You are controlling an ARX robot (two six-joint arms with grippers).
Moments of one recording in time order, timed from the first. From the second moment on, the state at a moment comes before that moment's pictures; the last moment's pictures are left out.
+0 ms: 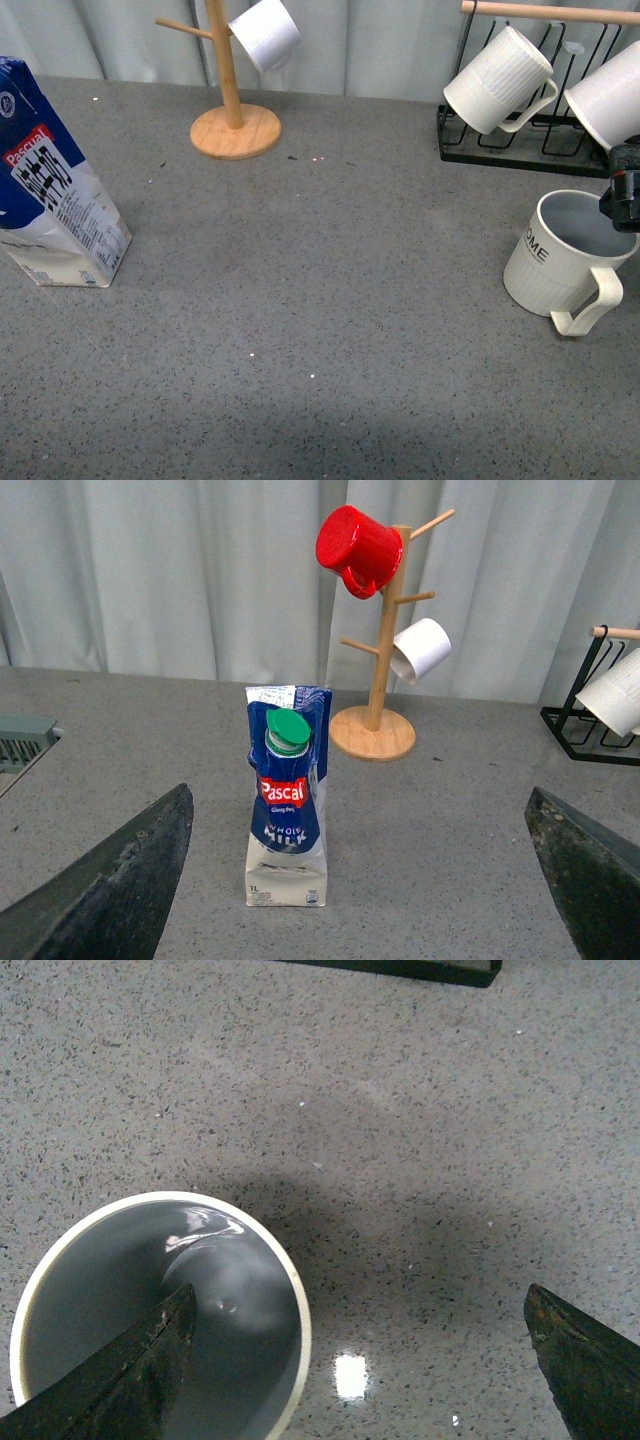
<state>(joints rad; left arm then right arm) 0.00 0.00 0.02 0.00 0.00 0.00 -0.01 1.79 0.82 0.12 0.05 -0.02</state>
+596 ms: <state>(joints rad) 0.00 0.00 0.02 0.00 0.00 0.00 0.01 1.83 0.86 0.03 0.06 0.03</state>
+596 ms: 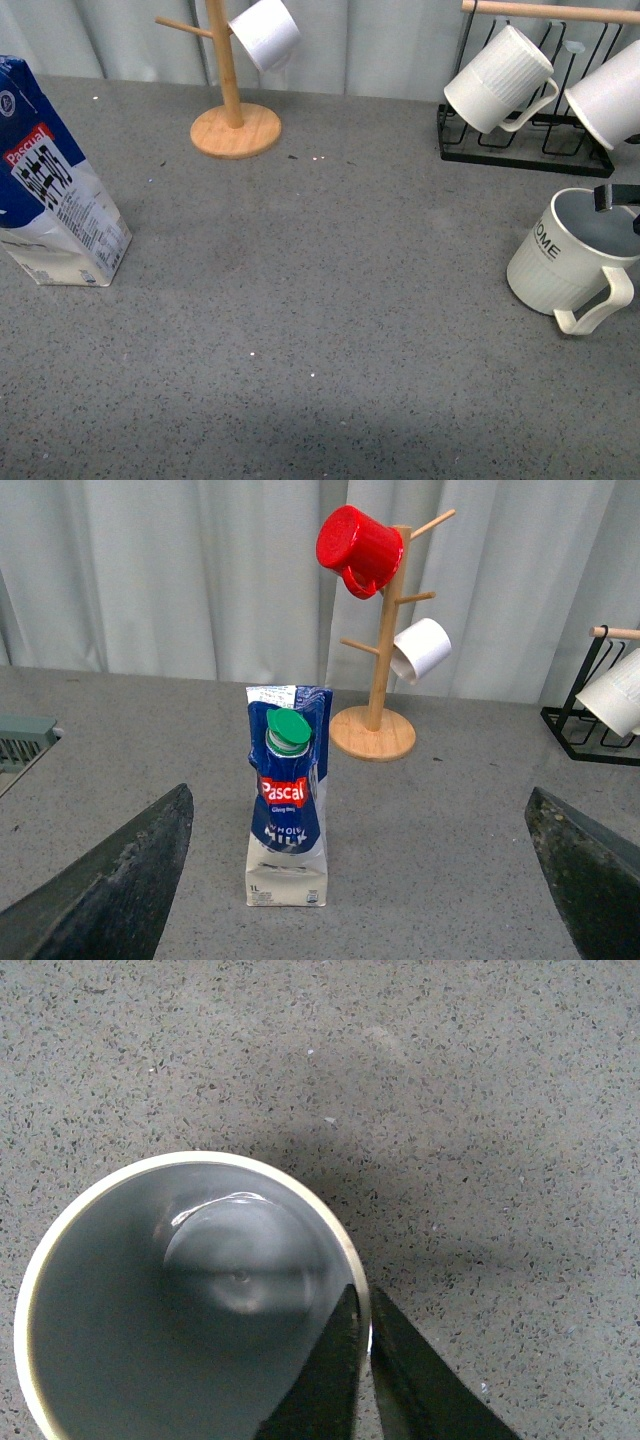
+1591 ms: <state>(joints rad) 0.00 0.00 0.02 0.00 0.00 0.00 0.37 1.91 1.02 -0.05 -0.10 0.28</state>
